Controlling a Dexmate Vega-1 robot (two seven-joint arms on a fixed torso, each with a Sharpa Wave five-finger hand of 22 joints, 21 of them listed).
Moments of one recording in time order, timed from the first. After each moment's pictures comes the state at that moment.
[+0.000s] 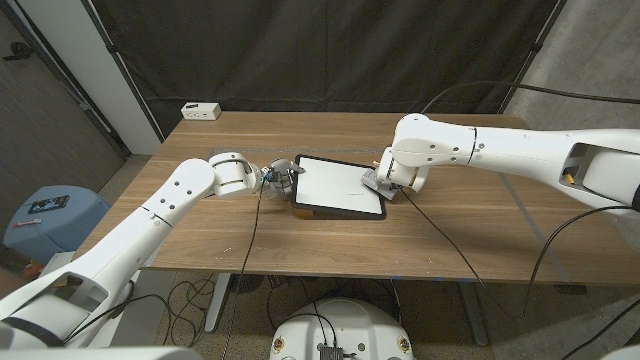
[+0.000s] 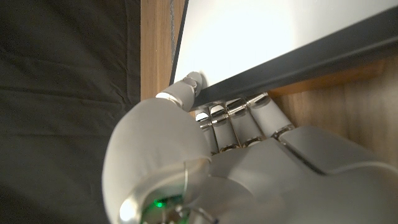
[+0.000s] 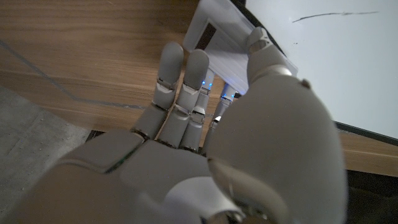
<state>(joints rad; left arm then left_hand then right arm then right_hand) 0.76 0.68 0.39 -1.83 -1.59 0.67 0.80 1.03 0.10 0.68 -0.17 0.18 0.73 0.02 0.19 0.20 0.78 -0.04 0.20 0.19 0.82 -0.10 0.18 0.16 0.92 -0.07 0.30 0.18 0.12 -0.68 -1.48 -1.93 1.26 -1.40 -1.07 1.17 -0.03 0.25 -0.18 0.31 0.79 -0.10 0.41 0.30 0.87 0.01 0.35 0.56 1.01 -0.16 1.28 0.58 0.78 -0.09 1.56 0.19</state>
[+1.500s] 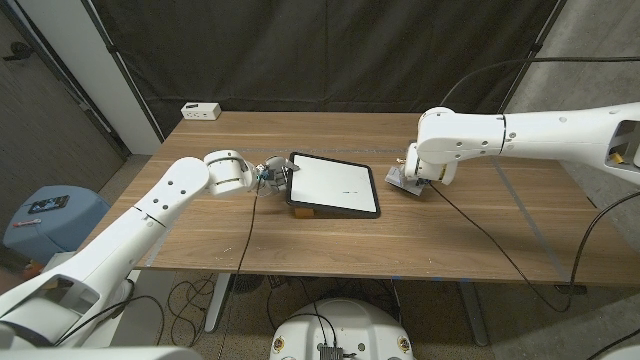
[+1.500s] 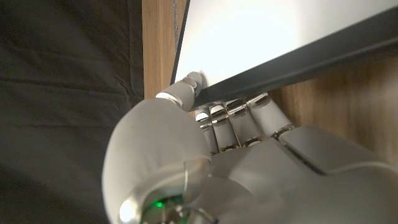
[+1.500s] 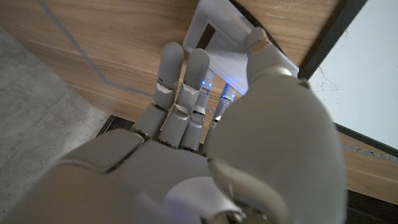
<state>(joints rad) 0.78 0.71 0.37 -1.88 -1.61 0.65 0.85 1.03 0.10 0.68 -0.17 0.18 0.73 0.02 0.19 0.20 0.78 -0.04 0.20 0.19 0.83 -0.10 0.18 0.17 0.92 -0.07 0.30 0.18 0.30 -0.80 -1.69 -2.01 1.17 -1.40 -0.93 1.17 -0.03 0.25 -0.18 0.31 0.80 -0.11 0.39 0.30 0.87 0.01 0.34 0.56 1.01 -0.16 1.26 0.59 0.78 -0.09 1.56 0.19</state>
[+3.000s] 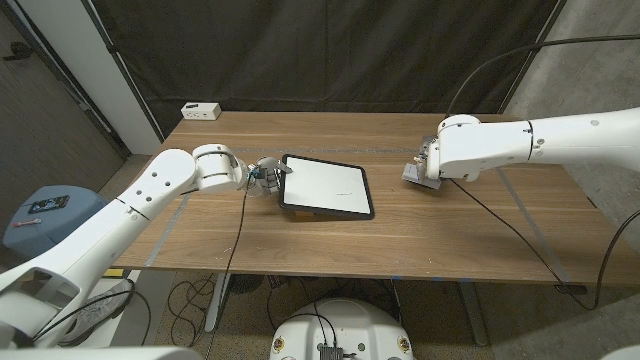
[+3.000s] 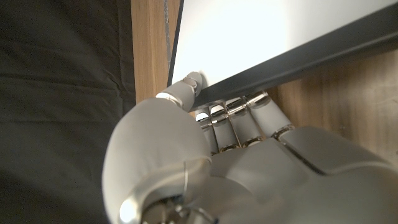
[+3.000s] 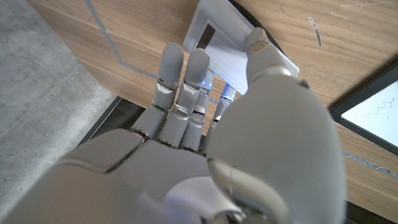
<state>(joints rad) 0.75 0.79 0.38 -1.88 -1.73 0.68 0.90 1.03 0.10 0.68 -0.17 0.18 0.72 0.02 0.19 0.20 0.78 -0.04 0.20 0.19 0.83 -0.10 0.18 0.17 0.92 -0.07 0.30 0.18 0.35 -0.92 -1.80 -2.10 0.75 -1.40 -0.60 1.17 -0.03 0.24 -0.18 0.30 0.80 -0.11 0.38 0.30 0.87 0.01 0.32 0.56 1.01 -0.16 1.25 0.60 0.77 -0.08 1.56 0.20</state>
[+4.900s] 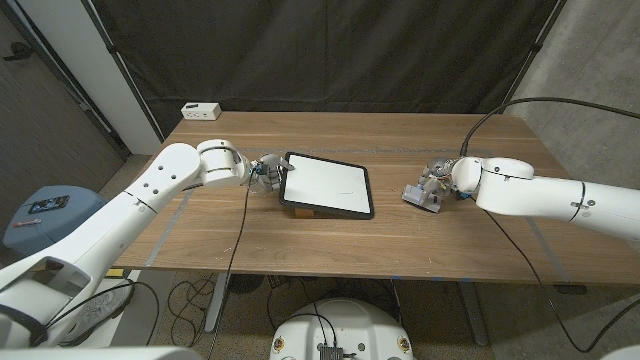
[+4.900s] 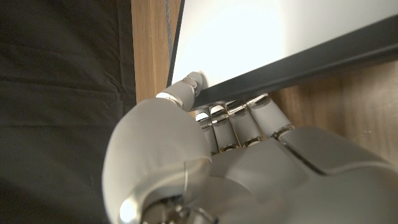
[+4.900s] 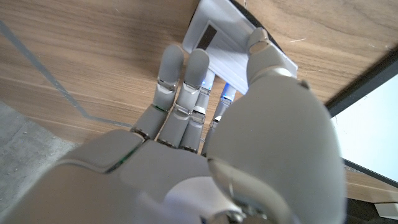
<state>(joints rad) 0.69 0.76 0.41 -1.82 -1.70 0.72 0.87 1.02 0.11 0.68 -0.17 0.18 0.72 0.02 0.19 0.20 0.78 -0.05 0.20 0.19 0.83 -0.10 0.18 0.17 0.91 -0.06 0.30 0.18 -0.34 -1.15 -1.14 -2.19 0.01 -1.10 0.11 1.17 -0.02 0.24 -0.18 0.26 0.80 -0.11 0.38 0.30 0.89 0.01 0.31 0.61 1.01 -0.16 1.25 0.63 0.75 -0.08 1.56 0.22</state>
